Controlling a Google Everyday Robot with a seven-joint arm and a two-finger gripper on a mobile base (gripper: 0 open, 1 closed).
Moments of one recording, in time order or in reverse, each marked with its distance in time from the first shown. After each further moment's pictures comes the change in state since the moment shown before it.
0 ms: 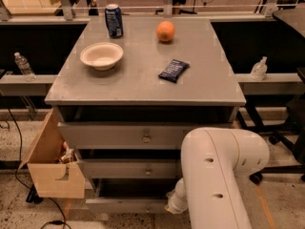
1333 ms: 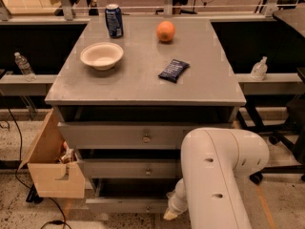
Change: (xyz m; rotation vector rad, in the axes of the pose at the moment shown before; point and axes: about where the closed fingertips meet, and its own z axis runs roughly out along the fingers) arm 0.000 0.000 0.000 0.000 0.000 0.000
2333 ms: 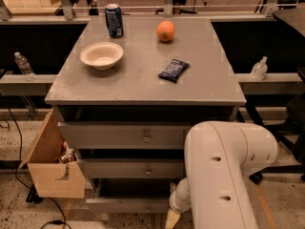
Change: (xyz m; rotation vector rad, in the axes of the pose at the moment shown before) arm -0.008 -0.004 -0.033 0.079 -0.002 -0.025
